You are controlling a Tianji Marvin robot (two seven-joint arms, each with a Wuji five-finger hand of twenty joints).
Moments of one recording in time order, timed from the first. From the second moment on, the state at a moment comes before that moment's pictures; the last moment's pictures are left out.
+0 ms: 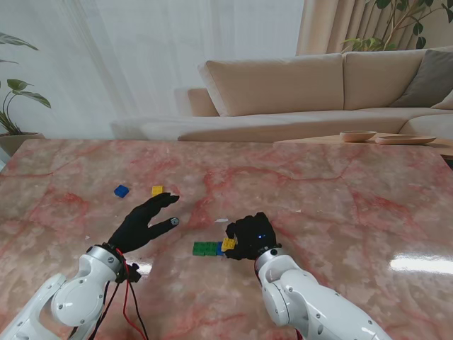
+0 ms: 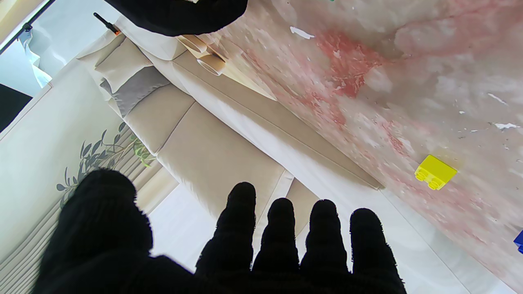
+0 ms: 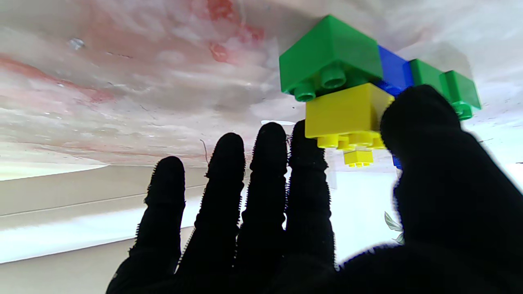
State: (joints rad) left arm 1.77 -1.11 -1.35 -1.73 0.46 -0.18 0.00; right arm -1.42 -1.09 0.73 -1.52 -1.01 0.35 -0.13; left_hand 0.45 -0.05 0.05 0.05 0.35 0.04 0.15 0.20 0.24 0.02 0.20 0.21 0.19 0.04 0.12 0.34 -0.02 0.00 0.43 0.25; right_hand 0.45 -0.58 0.63 -0.13 0.67 -0.18 0.56 0.85 0.73 -0.19 0.65 0.83 0.53 -0.16 0.81 0.72 0.20 -0.02 0.87 0.78
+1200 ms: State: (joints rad) left arm 1.77 -1.11 -1.35 -1.72 0.47 -0.19 0.02; right arm -1.53 -1.09 0.85 -1.65 -1.08 0.32 -0.24; left_hand 0.45 -0.05 0.05 0.05 0.35 0.04 0.15 0.20 0.24 0.02 0.20 0.21 0.19 0.04 0.12 0.34 -0.02 0.00 0.41 0.25; right_hand 0.35 -0.51 0.78 -0.13 0.61 -0.14 0.45 0.83 0.70 -0.18 0.56 0.73 0.57 -0.16 0.77 0.70 0.28 -0.04 1.00 0.89
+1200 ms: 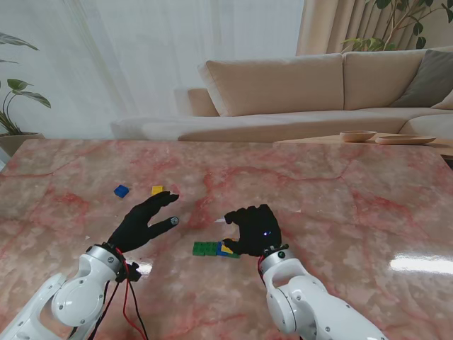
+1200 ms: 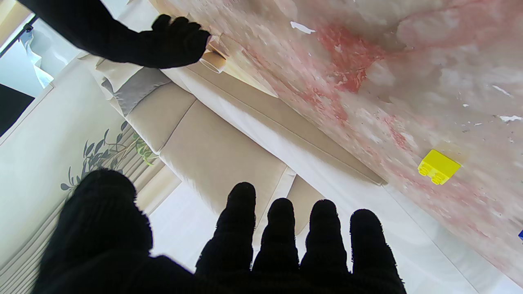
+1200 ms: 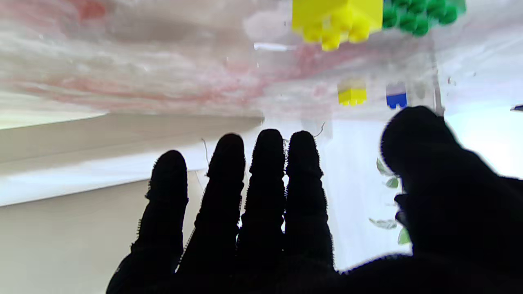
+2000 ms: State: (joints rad) left arm 1.78 -1.11 -1.36 -1.73 0.47 -0.20 0.02; right arm -1.49 -1.13 0.82 -1.56 -0.94 0.28 -0.29; left_hand 0.45 -0.05 0.05 0.05 0.35 0.04 0.15 0.20 0.24 0.02 0.20 0.21 0.19 0.04 0.12 0.34 -0.02 0.00 0.40 0.25; right_hand 0.50 -0.64 0.88 -0.23 0.83 -0.32 0.86 0.70 1.11 -0.21 0.66 0.87 1.02 -0.18 1.04 0.79 0.68 -0.07 1.48 0.91
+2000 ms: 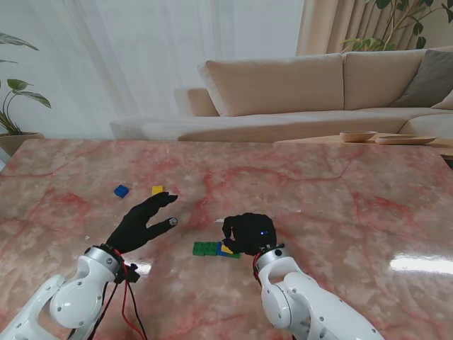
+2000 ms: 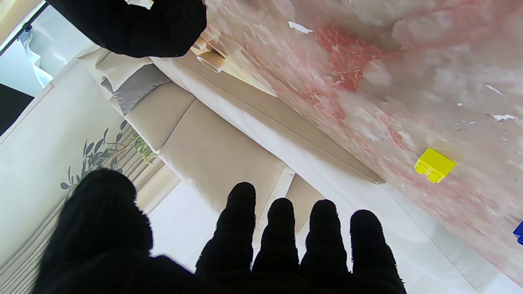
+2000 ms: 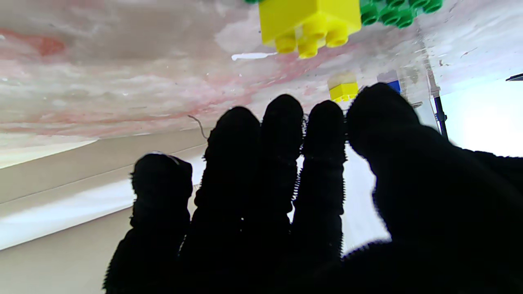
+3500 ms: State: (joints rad) left arm 1.79 -1.11 -1.36 -1.74 0.47 -0.20 0.01; right arm -1.45 -1.14 0.78 -1.46 -0.94 0.27 -0.34; left_hand 0.48 -0.05 0.05 0.05 0.35 0.04 0.15 0.20 0.24 0.02 0.20 0.21 0.19 0.04 0.12 0.34 -0.02 0.00 0.39 0.25; right_hand 0.49 -0.65 0.98 -0.23 0.82 -0.31 0.87 0.55 1.12 -0.21 0.62 0.88 1.03 -0.18 1.02 0.80 0.65 -0.07 1.49 0.91
